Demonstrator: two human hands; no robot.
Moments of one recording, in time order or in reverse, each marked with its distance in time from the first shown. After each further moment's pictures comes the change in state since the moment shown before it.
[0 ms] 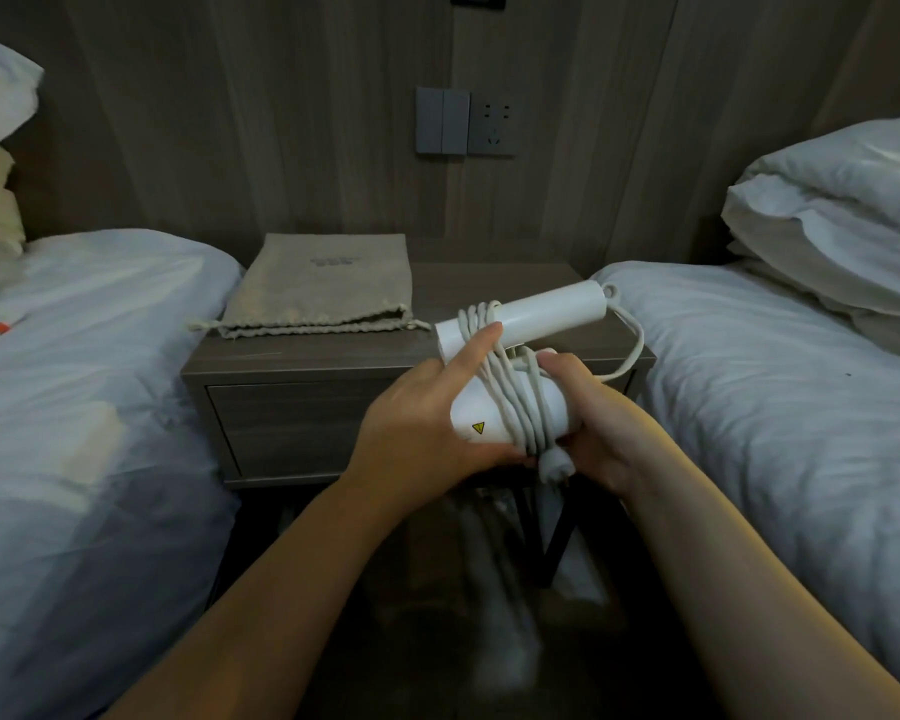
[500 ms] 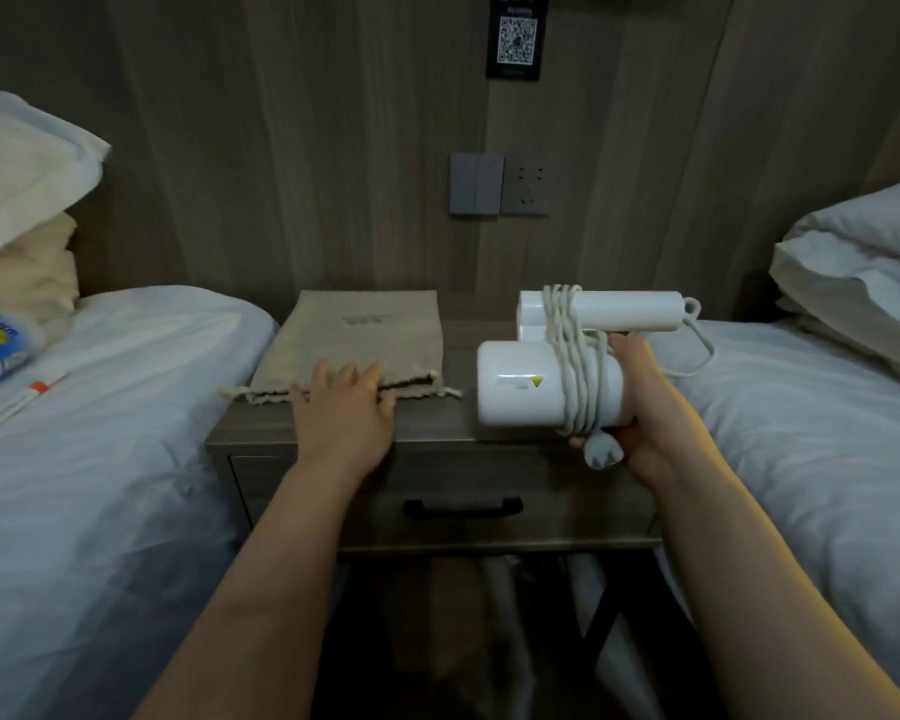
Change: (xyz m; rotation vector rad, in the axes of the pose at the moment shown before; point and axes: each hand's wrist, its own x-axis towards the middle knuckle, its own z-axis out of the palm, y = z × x) left_hand 0.067 -0.104 -0.023 0.487 -0.203 -0.546; right_hand 0.069 -0.045 -0.006 0.102 0.200 -0.108
